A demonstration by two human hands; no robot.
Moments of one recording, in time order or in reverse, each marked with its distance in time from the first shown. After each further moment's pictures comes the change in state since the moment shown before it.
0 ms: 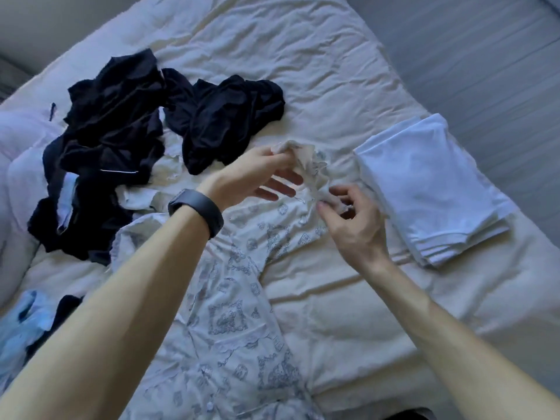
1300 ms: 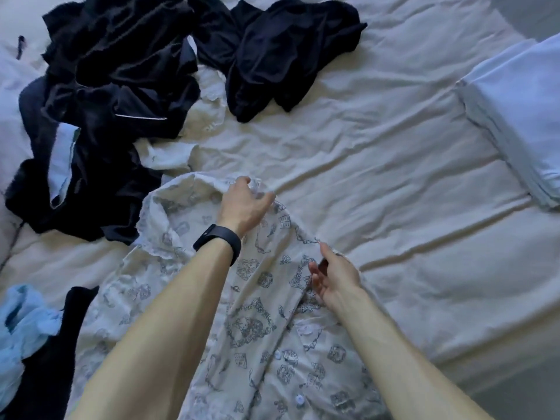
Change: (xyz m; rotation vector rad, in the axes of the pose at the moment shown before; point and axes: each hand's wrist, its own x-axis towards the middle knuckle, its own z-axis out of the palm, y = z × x) left_hand 0.001 -0.306 -0.123 0.383 0.389 -0.082; right_hand -0.130 0.089 0.281 0.664 0.211 1.175
